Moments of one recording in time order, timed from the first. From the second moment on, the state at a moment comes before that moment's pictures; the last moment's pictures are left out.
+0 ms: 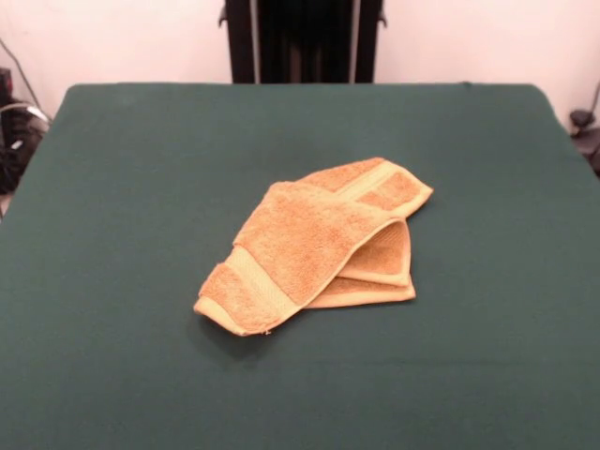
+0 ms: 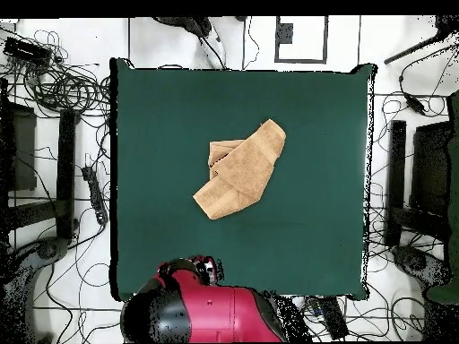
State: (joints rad) arm -0.01 -1.15 -0.04 2.18 -0.11 0.50 1.57
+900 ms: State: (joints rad) arm -0.04 -1.08 0.01 2.19 -0.15 0.32 1.57
